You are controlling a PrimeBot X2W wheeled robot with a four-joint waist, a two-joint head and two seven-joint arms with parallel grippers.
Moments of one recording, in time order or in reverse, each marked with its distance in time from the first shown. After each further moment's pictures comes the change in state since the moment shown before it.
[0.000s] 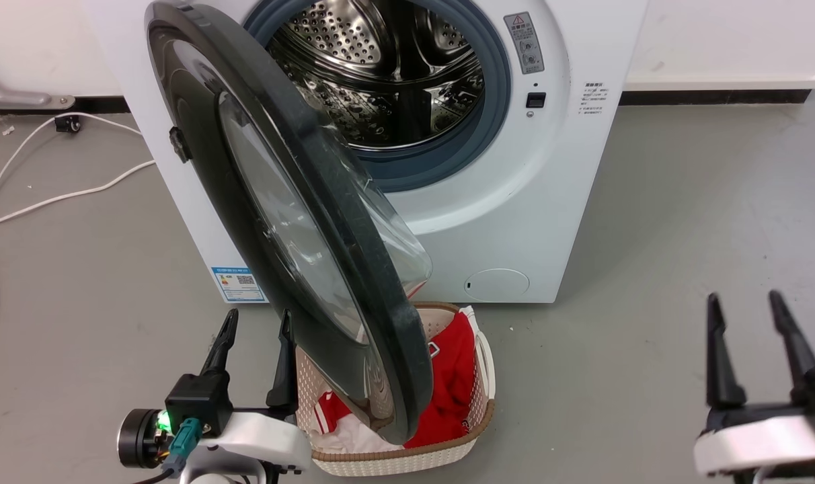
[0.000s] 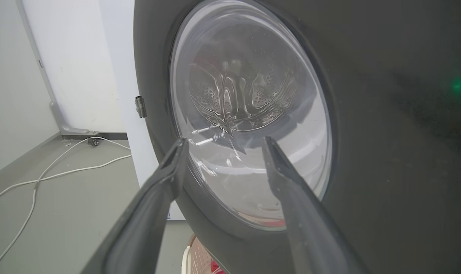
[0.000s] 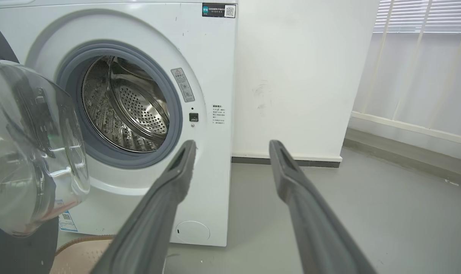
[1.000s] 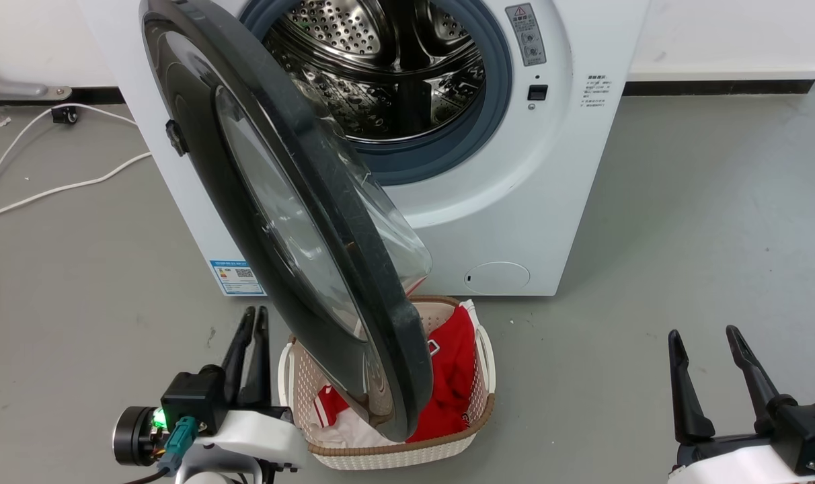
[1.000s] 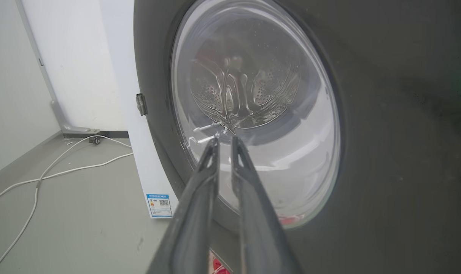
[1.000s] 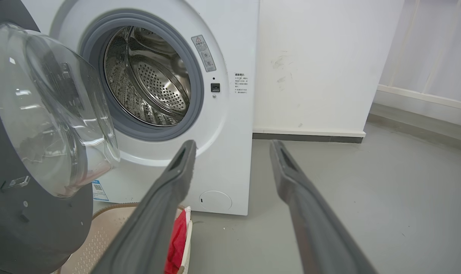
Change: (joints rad) left arm -0.004 0.000 0.016 -0.001 0.011 -0.013 0.000; right arm 0.104 0.026 0.080 -0.042 0.008 0.000 0.039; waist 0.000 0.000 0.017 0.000
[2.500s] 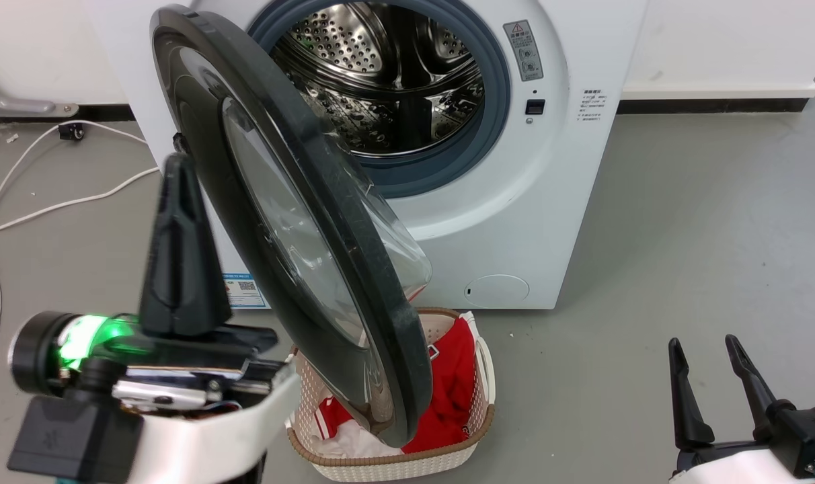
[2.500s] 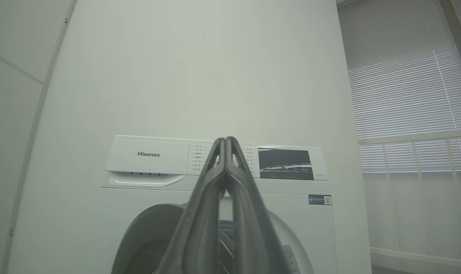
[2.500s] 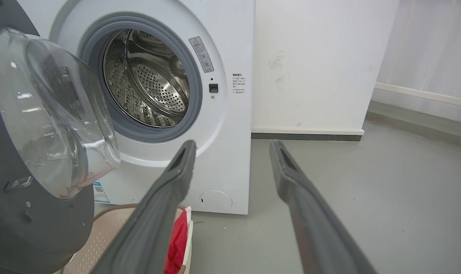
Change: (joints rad) left arm -0.057 0.000 -0.052 -0.656 -0.010 0.043 0.000; right arm 0.004 0.000 -0.006 0.030 0.015 0.000 -0.003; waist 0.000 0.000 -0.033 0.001
